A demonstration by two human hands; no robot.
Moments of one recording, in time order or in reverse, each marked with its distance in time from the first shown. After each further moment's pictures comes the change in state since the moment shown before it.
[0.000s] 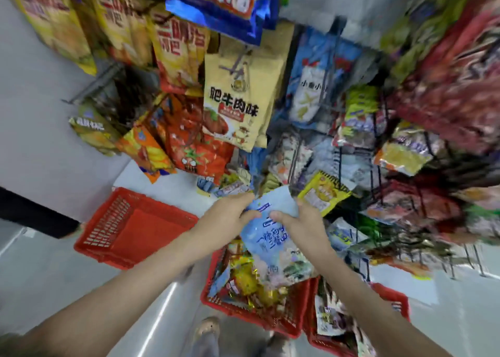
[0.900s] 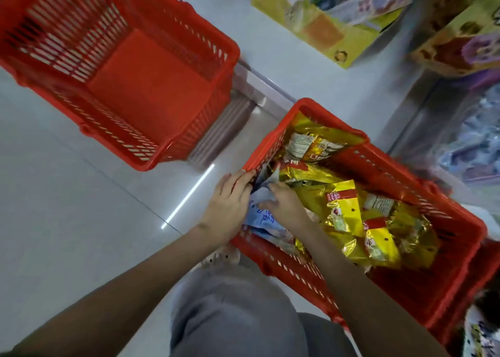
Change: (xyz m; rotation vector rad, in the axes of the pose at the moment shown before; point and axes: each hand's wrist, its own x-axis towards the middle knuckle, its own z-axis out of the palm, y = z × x) left_hand -0.051 -0.496 0.488 0.616 0.150 -0.107; right_hand 0.186 0.598 0.358 -0.542 -0.633 -0.088
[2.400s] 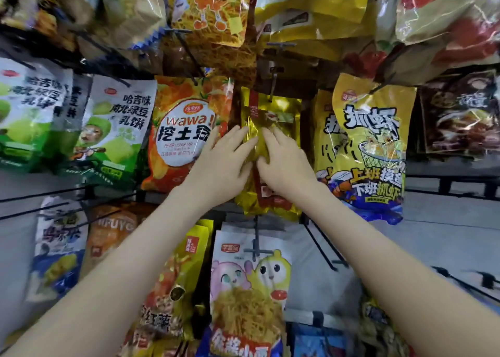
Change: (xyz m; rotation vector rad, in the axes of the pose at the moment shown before) left_hand 0.314 0.066 -1.200 0.146 1.130 0.600; right_hand -0.466 -0.822 -0.832 -0.698 1.604 -0.310
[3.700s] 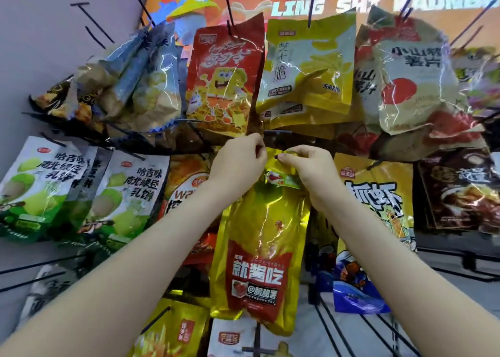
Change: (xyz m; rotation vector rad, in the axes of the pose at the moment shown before) left_hand 0.113 0.008 -0.071 -0.236 0.259 -0.294; right_hand 0.072 0.012 -0.084 0.953 0.190 0.240
